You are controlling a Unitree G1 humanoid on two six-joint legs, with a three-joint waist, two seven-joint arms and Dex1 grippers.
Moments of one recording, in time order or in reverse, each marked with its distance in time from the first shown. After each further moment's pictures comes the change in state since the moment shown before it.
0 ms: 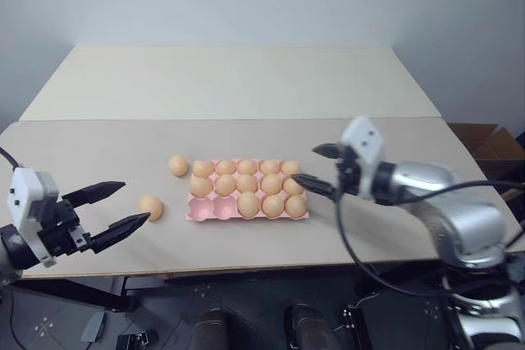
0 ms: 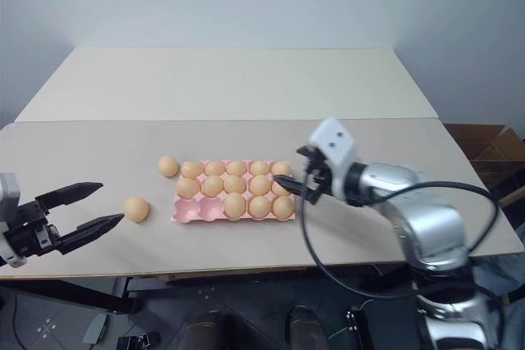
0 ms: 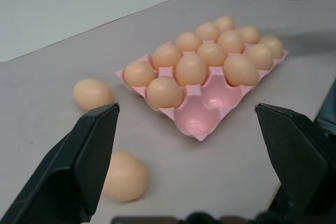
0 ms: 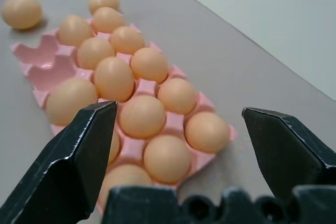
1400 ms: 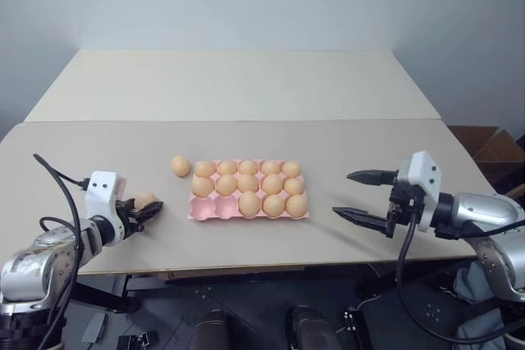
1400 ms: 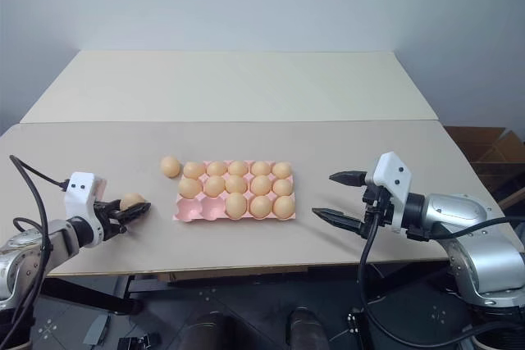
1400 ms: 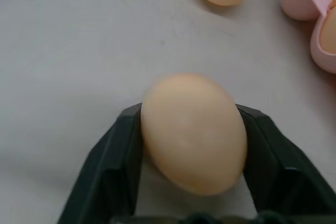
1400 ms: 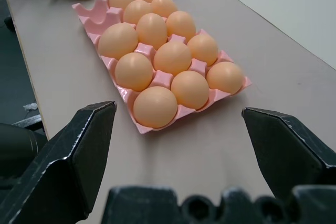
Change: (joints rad) left arm -0.363 -0.173 -0.394 0.200 0.205 0.349 0.572; right arm 0.249 -0.092 -0.115 0.096 0.070 -0.345 0.207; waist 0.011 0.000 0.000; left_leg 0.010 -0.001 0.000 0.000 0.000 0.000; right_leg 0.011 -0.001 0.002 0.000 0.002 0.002
